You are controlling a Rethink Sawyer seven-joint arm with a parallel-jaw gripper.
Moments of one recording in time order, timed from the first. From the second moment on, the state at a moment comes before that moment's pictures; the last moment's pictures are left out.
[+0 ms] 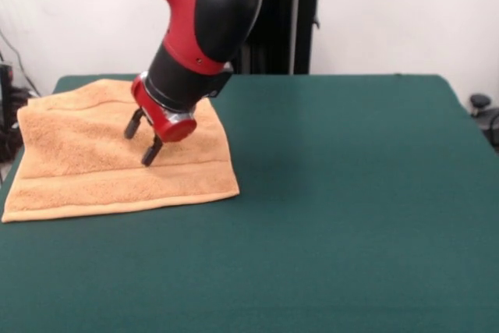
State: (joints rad) arm 0.08 -0.14 -0.62 1.65 0.56 0.13 2.04
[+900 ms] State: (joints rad) arm -0.11 -0.17 -0.53 1.65 0.43 -0.10 2.04
